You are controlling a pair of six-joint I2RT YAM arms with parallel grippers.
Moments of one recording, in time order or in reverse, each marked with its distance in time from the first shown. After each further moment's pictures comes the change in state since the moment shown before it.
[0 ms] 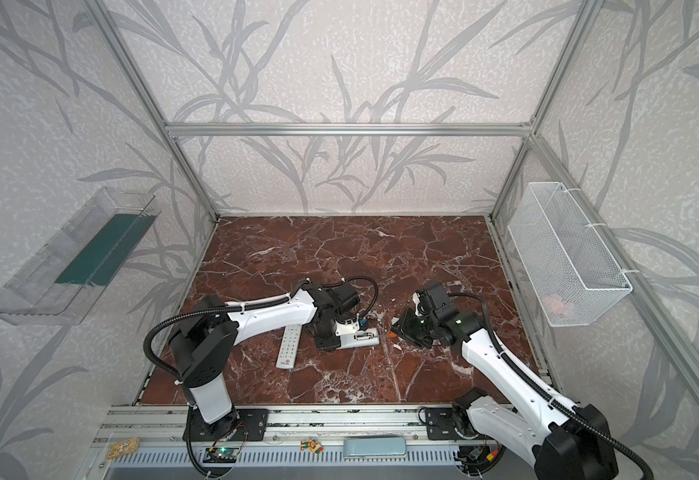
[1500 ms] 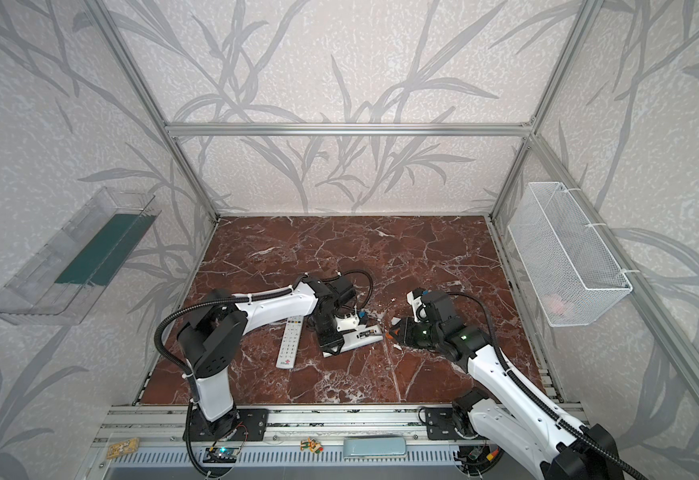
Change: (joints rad) left arm 0.070 0.059 0.024 -0.006 0.223 -0.068; right arm 0.002 -0.096 -0.108 0.132 -0.037 -0.270
